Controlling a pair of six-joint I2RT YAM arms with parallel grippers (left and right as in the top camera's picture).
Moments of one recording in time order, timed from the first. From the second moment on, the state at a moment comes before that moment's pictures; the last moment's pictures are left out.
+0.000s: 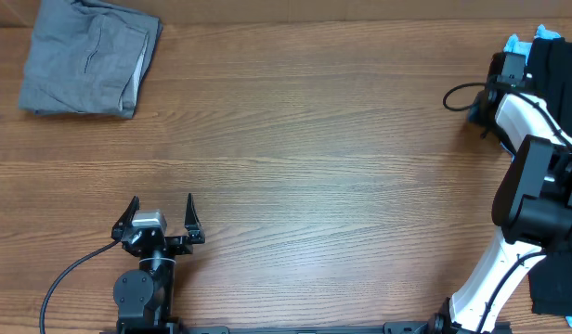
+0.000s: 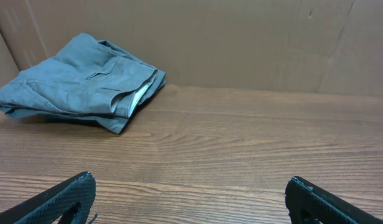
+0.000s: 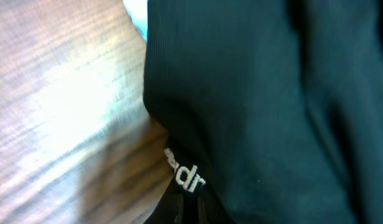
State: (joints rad) left arm 0.01 0.01 0.01 -0.08 -0.02 -0.07; right arm -0.27 2.18 1.59 -0.54 0.38 0.20
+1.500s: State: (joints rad) left arm 0.01 0.01 0.01 -0.08 -0.02 -0.07; right arm 0.74 1.79 1.77 -0.43 -0.31 0.31
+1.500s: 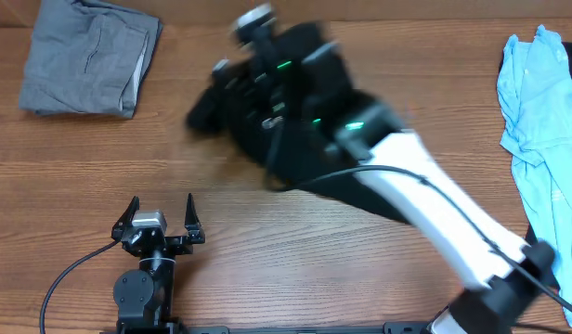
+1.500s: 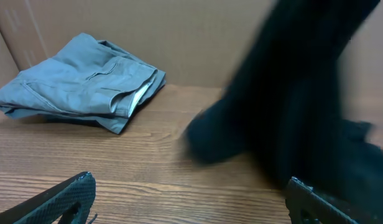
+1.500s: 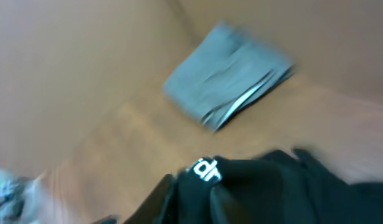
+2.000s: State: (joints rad) left arm 0.01 0.01 0.01 -0.08 -0.02 -0.07; right arm 0.45 1.73 1.77 -0.66 -0.09 0.32
